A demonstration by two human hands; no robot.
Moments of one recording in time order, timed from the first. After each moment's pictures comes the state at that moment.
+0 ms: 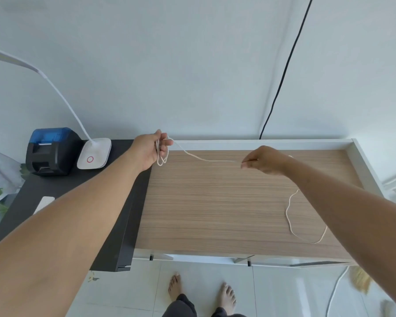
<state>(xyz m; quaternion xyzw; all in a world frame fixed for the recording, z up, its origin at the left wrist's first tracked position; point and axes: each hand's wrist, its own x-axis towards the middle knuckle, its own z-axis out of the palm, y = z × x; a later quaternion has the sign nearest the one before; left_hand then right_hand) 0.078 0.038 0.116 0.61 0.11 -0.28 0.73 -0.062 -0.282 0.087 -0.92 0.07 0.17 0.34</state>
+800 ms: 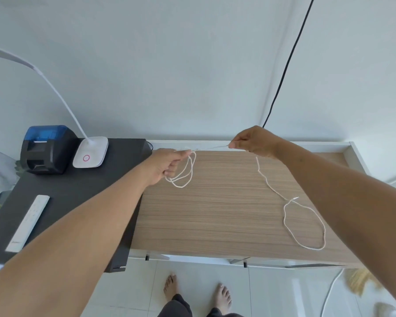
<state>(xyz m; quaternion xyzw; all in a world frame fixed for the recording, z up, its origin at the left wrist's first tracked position) 0.038 0.020 0.103 0.71 -0.03 -0.38 0.59 -0.026 -0.276 0.125 -0.89 0.08 0.12 0.43</state>
